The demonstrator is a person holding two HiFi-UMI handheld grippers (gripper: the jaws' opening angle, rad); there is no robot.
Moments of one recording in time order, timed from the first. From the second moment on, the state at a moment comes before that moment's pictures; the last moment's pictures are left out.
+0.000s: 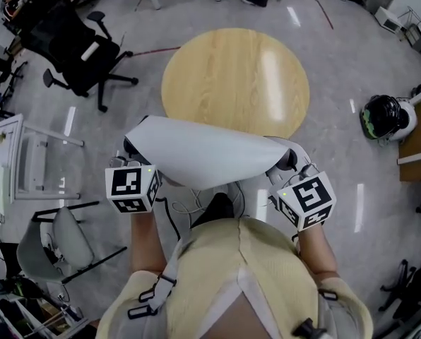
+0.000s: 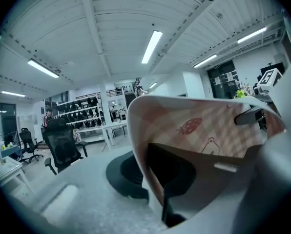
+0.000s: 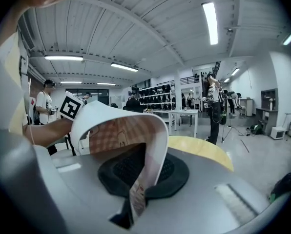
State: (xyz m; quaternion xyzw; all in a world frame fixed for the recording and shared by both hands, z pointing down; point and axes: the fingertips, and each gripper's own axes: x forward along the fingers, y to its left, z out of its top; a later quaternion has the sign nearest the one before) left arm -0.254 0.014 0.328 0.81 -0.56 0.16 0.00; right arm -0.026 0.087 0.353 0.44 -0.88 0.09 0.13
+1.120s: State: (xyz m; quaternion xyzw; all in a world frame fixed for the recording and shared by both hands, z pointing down) left arm -0.209 -0.208 0.278 0.89 -0.42 0.16 -0.10; right arm 0.005 -0.105 0.313 0.55 -0.82 0.02 0.17
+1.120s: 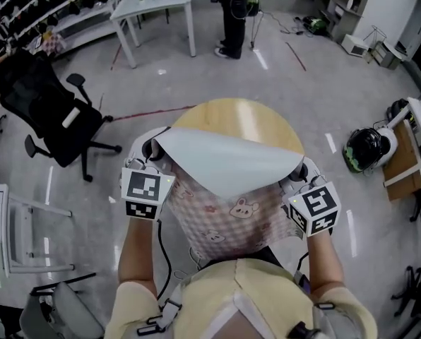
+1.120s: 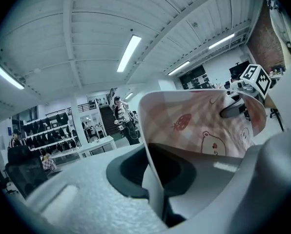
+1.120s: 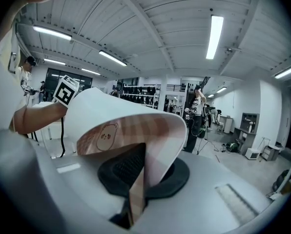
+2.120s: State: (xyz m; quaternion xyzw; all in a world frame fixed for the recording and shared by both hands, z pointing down) left arm -0.022 -0.395 0.293 0.88 -0.38 0.25 -0.13; right arm 0.159 -0.246 0.332 0.56 -0.81 0.03 0.17
